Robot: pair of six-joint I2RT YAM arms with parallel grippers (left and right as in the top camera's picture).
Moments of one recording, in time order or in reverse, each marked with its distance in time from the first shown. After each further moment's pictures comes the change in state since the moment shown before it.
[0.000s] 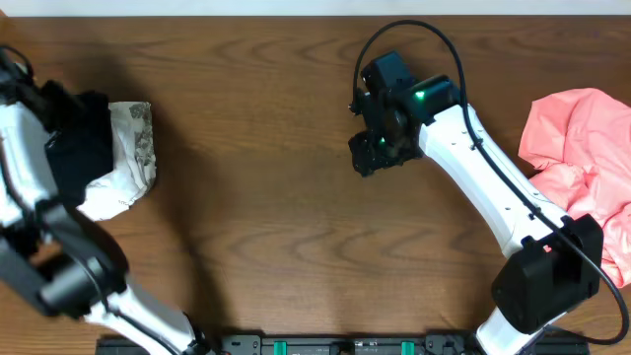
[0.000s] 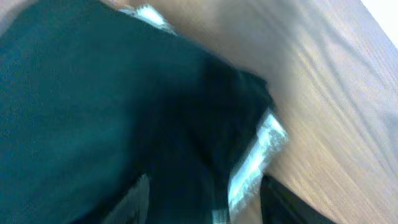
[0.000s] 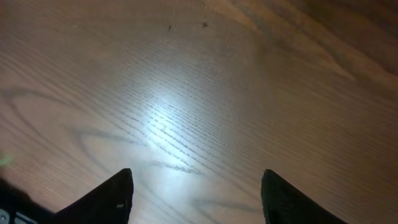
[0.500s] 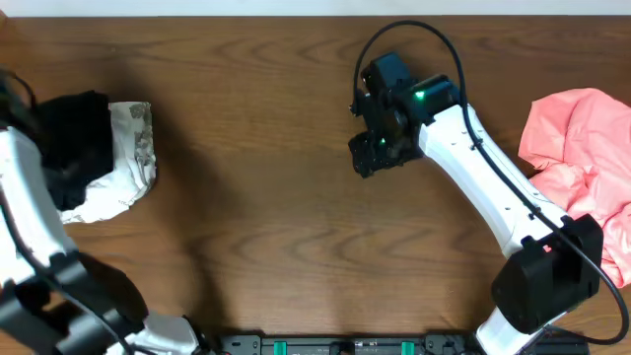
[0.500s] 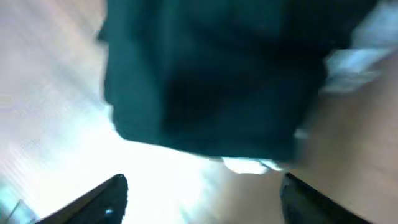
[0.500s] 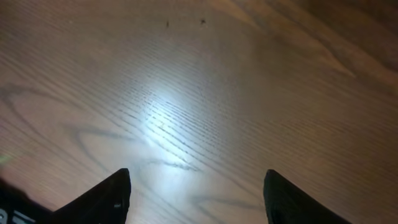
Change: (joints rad) left arm 0.000 -0.188 -0.133 -0.347 -0.247 -0.029; right arm 0.000 0.000 0.000 -0.011 0.005 0.000
